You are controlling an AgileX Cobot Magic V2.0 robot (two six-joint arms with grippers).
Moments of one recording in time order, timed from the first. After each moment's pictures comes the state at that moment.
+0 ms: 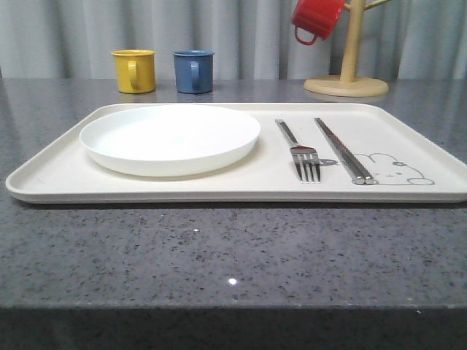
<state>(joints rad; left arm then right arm) -0.14 0.18 -0.33 -0.13 0.34 0.20 -0.23 1.90 -1.59 -0.09 1.23 -0.01</state>
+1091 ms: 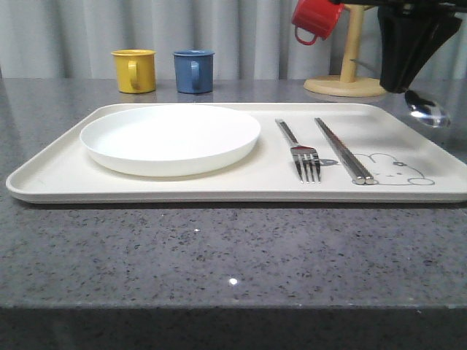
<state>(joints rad) -0.14 0.18 -0.33 -0.13 0.34 0.20 0.27 1.74 -1.59 0.03 1.23 0.28</state>
